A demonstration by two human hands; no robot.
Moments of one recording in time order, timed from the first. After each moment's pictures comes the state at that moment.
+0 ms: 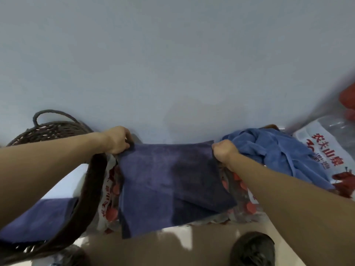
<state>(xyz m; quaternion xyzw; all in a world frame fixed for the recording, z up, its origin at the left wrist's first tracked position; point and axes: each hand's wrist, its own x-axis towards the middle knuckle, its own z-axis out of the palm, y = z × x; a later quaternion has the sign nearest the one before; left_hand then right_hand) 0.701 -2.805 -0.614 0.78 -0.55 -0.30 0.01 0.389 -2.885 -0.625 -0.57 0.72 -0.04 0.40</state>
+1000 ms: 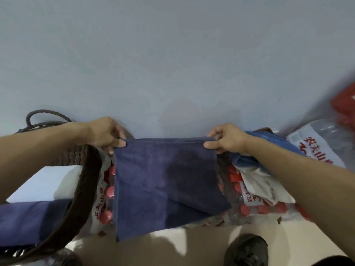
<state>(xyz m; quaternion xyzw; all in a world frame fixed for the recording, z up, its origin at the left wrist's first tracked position) 0.724 -2.805 -0.591 0.72 -0.54 -0.42 0.09 0.366 -2.911 -0.580 -0.69 0.55 -0.04 0.47</state>
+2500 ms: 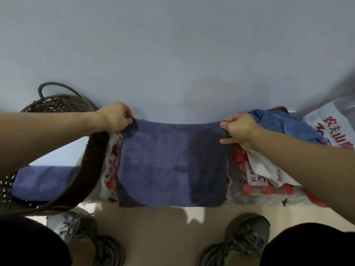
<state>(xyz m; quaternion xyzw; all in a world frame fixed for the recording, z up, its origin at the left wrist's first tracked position) 0.686 -2.790 -0.602 0.79 -0.56 -0.24 0.01 0.357 -2.889 -0.604 -0.45 0.65 -0.18 0.59</state>
